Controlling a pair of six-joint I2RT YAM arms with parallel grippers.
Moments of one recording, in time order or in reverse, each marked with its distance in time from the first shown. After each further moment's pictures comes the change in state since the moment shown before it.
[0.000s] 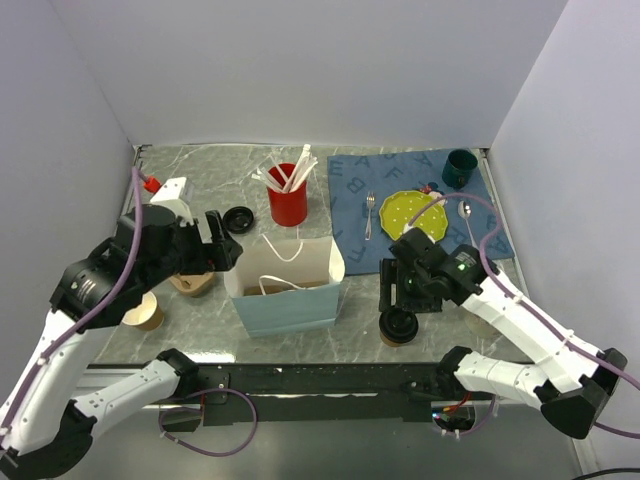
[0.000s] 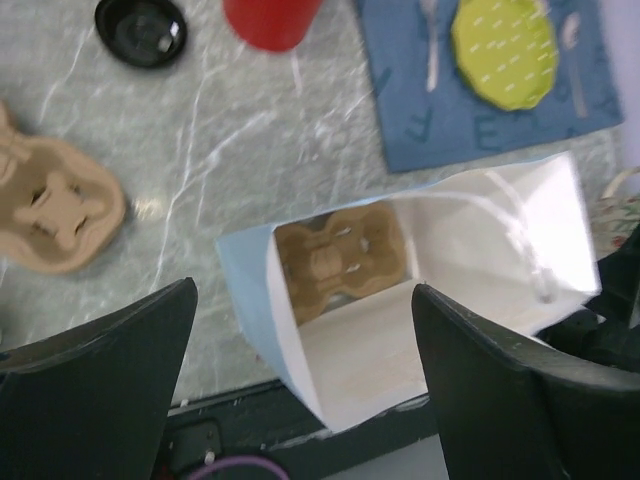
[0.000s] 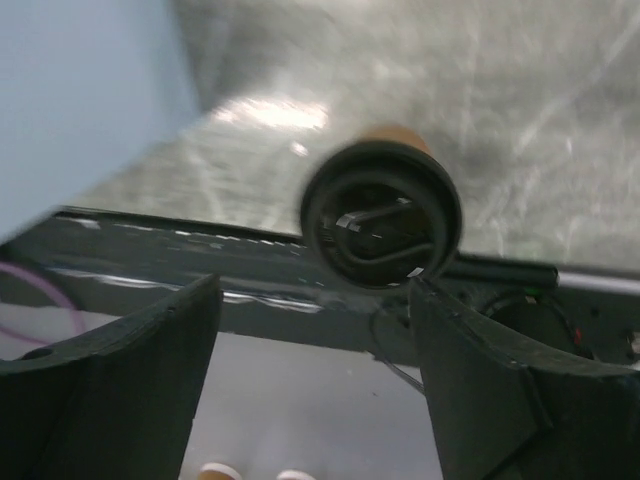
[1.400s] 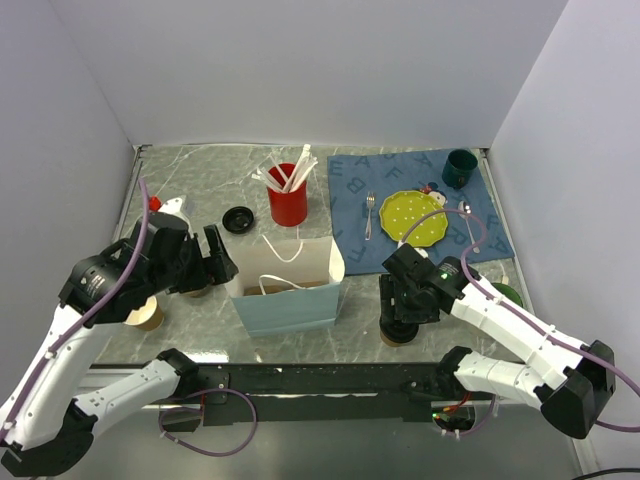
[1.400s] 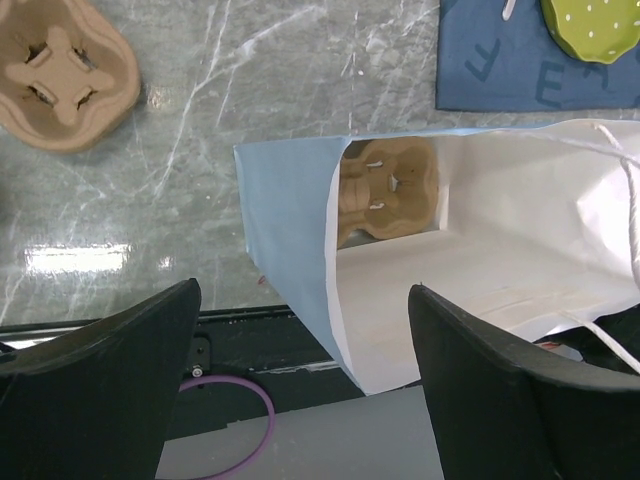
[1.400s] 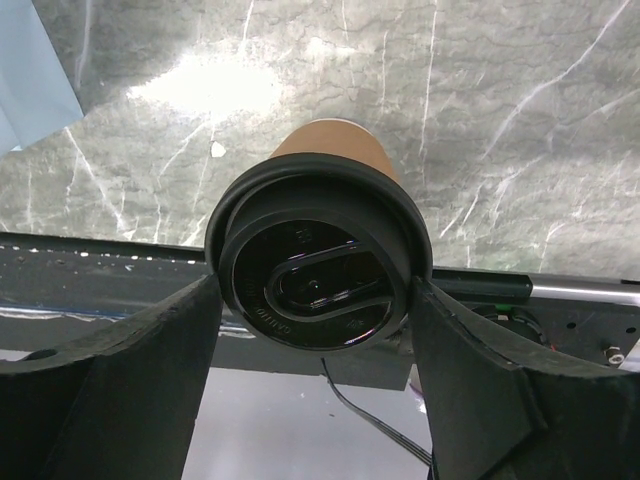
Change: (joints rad) left arm 0.002 0.016 -0.026 -0.208 -0.005 -0.174; right arm 0.000 0.004 -0.236 0.104 0.030 -0.038
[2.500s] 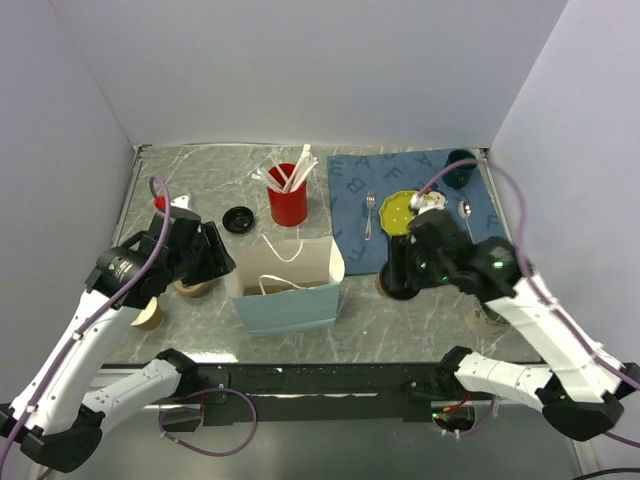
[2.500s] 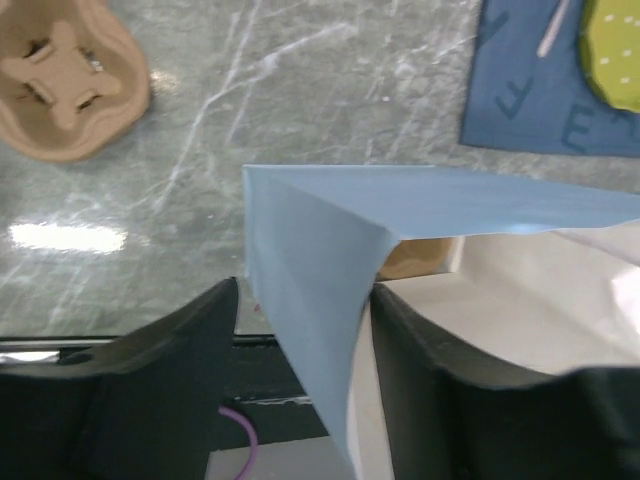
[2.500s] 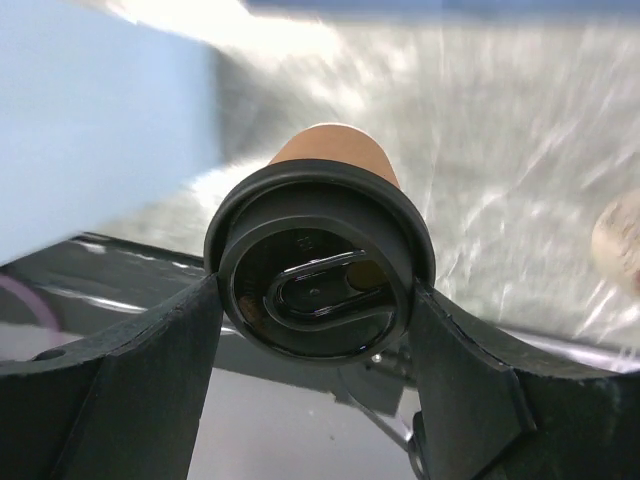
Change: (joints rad) left arm 0.080 0.037 -0.121 0.113 0.002 -0.032; right arm 0.000 -0.020 0.408 -0.116 0.071 -0.140
